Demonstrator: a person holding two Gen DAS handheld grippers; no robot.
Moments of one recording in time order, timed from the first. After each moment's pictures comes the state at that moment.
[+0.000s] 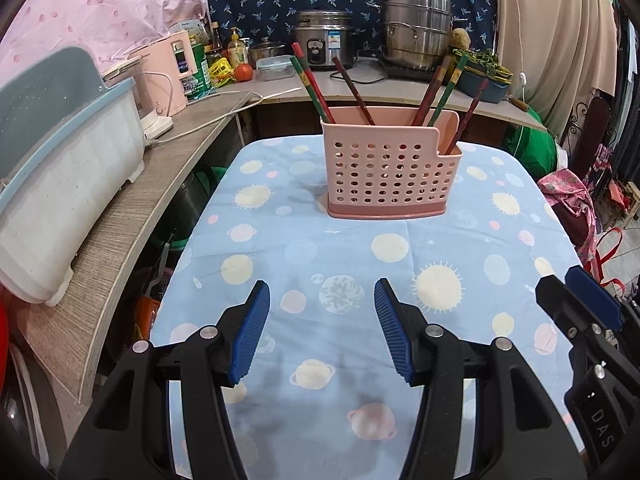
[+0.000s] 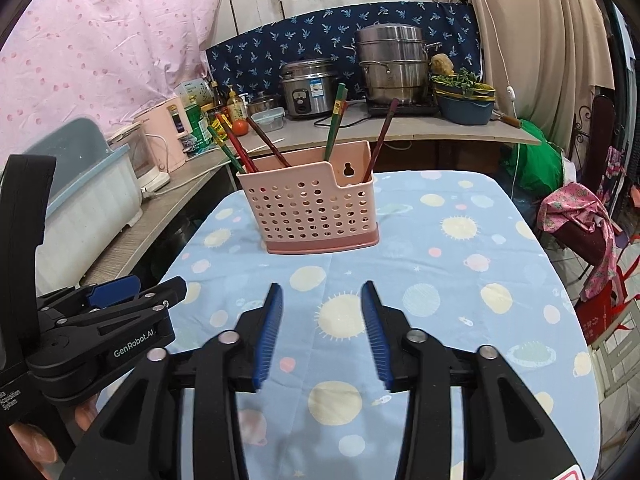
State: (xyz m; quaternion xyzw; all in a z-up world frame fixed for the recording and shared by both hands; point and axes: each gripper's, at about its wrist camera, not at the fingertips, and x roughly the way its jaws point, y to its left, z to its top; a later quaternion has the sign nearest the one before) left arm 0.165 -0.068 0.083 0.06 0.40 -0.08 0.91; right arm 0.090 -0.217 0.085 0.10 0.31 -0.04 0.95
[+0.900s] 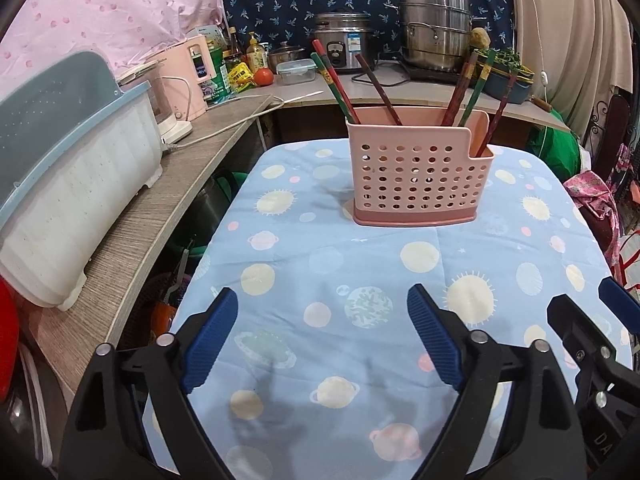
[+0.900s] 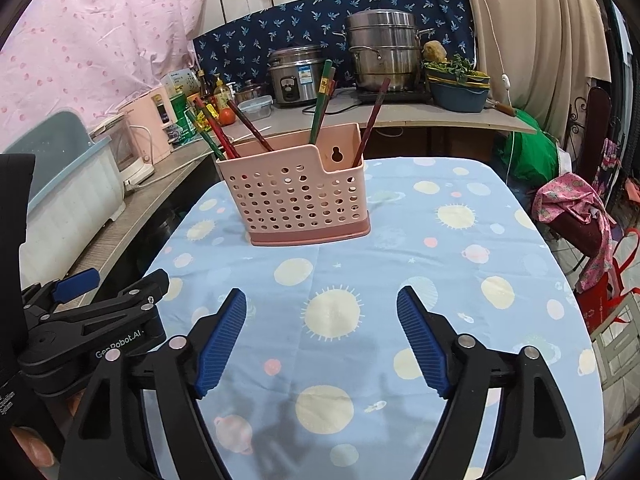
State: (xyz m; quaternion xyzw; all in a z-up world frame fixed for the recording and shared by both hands) left arm 0.181 -0.067 0.073 0.08 0.38 -0.04 0.92; right arm 0.114 -0.219 0.067 0.10 0.33 -0.05 0.94
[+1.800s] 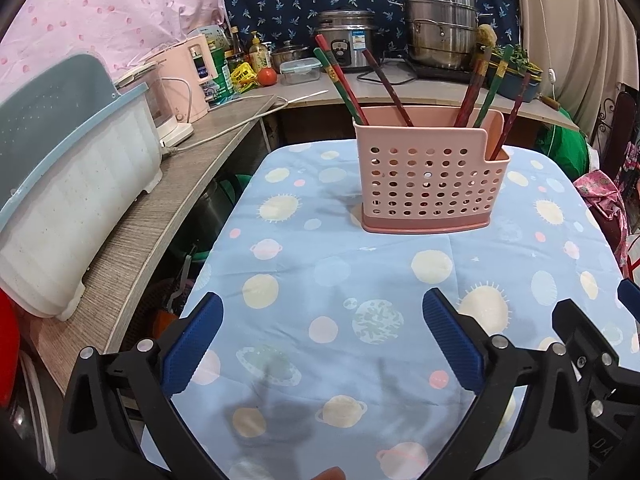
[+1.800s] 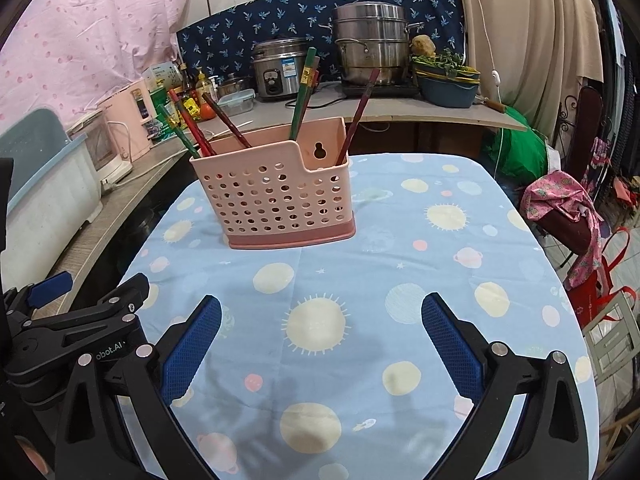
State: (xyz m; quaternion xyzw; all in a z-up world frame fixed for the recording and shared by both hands) left arm 0.202 -0.069 0.065 0.08 0.38 -0.03 0.92; right arm 0.137 -0.224 0.061 0.09 0.35 -0.08 0.93
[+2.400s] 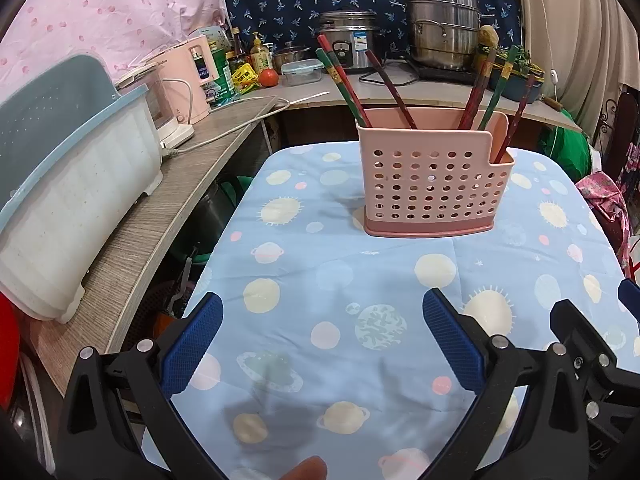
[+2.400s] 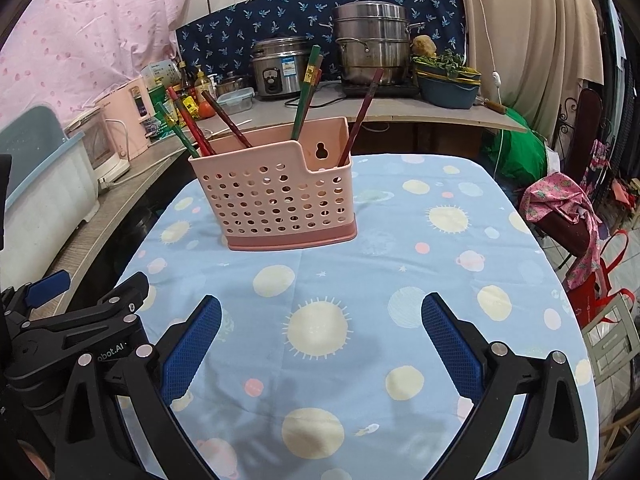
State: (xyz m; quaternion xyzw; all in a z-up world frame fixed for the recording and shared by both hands) left arm 0.206 -0.068 0.065 0.08 0.38 -0.03 0.92; right arm 0.142 -0.219 0.060 0.09 0.35 -0.09 0.93
